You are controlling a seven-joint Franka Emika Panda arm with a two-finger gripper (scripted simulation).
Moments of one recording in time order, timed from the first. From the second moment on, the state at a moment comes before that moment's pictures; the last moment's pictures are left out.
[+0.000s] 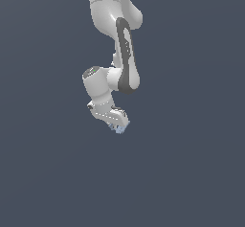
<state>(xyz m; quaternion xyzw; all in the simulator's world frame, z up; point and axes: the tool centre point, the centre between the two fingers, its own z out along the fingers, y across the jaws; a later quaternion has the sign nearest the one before) 0.003 -0.049 0.060 -0.94 0.27 -0.11 0.16</state>
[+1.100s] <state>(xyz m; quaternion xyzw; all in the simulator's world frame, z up) 0.120 -0.194 0.300 -0.86 0.24 -0.39 0.20</state>
